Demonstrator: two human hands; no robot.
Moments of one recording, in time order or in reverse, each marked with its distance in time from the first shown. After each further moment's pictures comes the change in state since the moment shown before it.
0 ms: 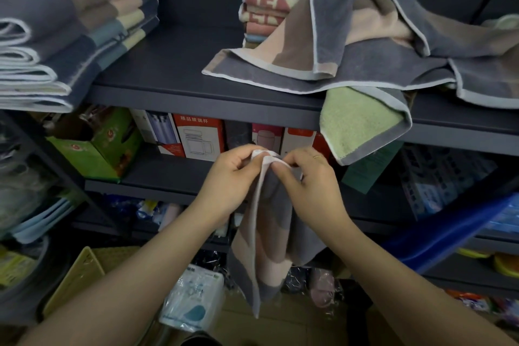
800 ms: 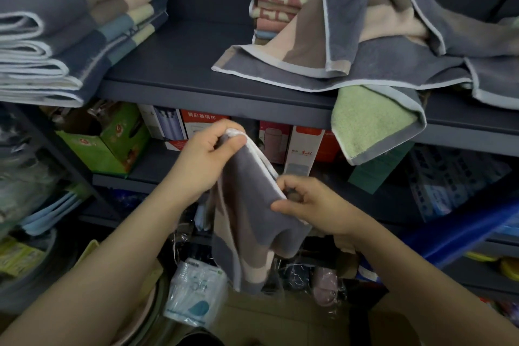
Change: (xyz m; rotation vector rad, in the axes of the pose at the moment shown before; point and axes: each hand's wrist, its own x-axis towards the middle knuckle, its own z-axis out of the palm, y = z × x) left_hand 0.016 0.000 -0.053 0.269 0.072 0.149; right_hand 0.002 0.022 -0.004 0.326 -0.702 0.023
